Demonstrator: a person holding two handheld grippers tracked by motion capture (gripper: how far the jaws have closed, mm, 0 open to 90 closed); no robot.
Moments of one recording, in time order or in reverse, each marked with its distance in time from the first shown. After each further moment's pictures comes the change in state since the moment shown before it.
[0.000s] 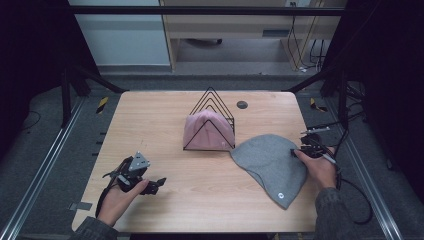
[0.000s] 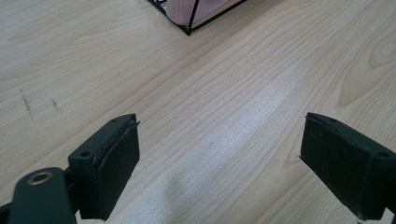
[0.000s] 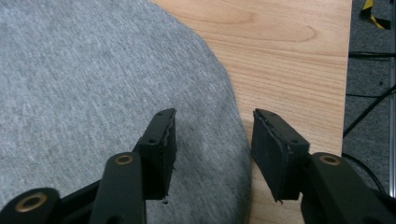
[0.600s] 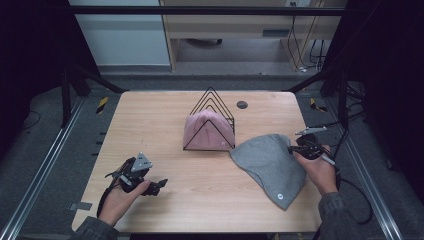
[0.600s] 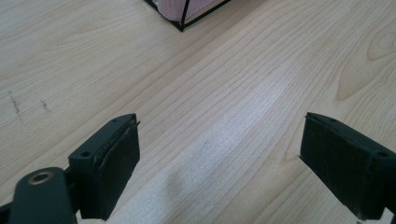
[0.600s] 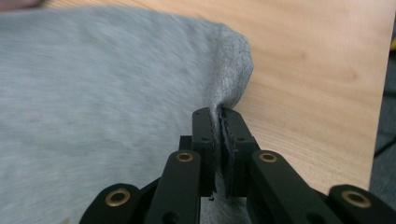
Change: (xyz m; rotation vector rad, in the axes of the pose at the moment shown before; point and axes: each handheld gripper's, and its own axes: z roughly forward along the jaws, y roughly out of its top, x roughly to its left) left arm -0.003 0.000 0.005 0.020 -0.013 0.025; right arm 0.033 0.007 -0.038 -0.082 0.088 -0.162
